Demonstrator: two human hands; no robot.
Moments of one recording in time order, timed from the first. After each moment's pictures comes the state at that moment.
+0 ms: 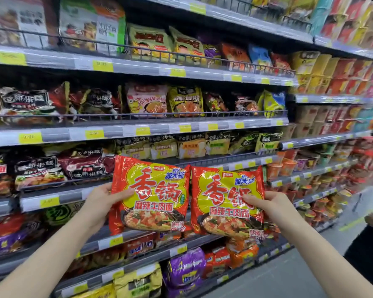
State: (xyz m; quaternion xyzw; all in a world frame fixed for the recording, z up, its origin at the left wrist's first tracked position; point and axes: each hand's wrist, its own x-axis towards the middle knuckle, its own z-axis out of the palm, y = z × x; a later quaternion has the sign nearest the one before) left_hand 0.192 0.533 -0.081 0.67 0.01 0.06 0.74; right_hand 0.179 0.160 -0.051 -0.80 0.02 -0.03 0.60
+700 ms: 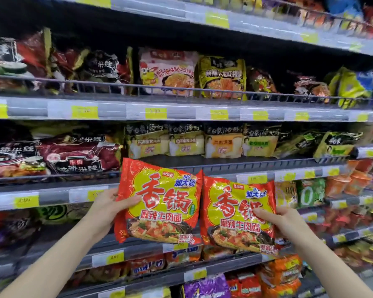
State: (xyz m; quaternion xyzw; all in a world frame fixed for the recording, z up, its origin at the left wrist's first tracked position) left_hand 0.333 0.568 -0.179 0.67 0.03 0.10 0.74; right_hand 0.392 0.187 -0.165 -0.81 -0.01 0.01 0.59
